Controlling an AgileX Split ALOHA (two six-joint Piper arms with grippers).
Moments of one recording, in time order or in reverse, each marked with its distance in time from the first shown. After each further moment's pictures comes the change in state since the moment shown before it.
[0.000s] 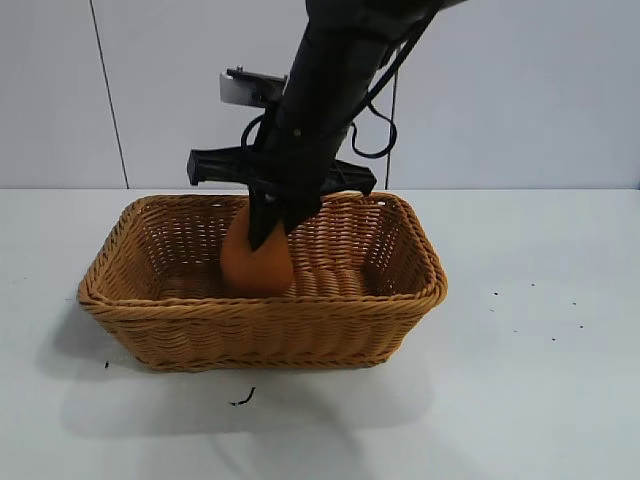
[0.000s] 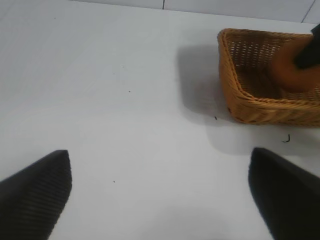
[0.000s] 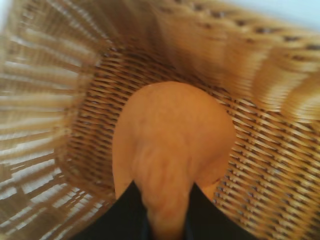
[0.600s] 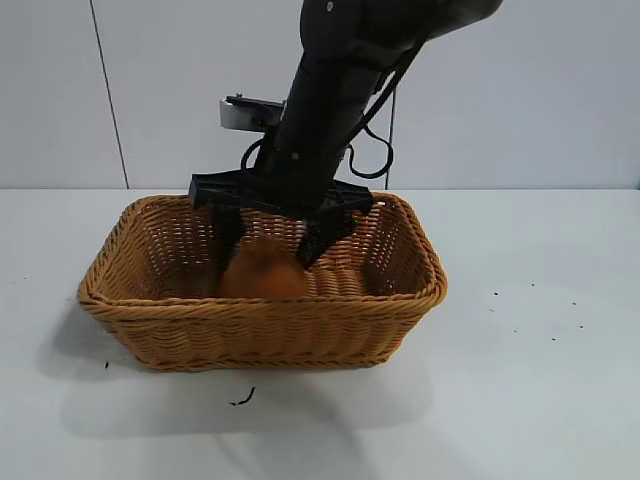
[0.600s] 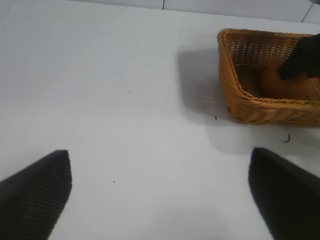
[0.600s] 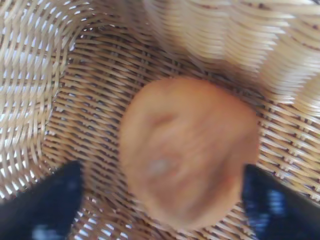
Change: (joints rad) left arm 0.000 0.000 0.000 0.000 0.000 0.000; right arm 0.000 0.011 -0.028 0.003 0.057 -0.014
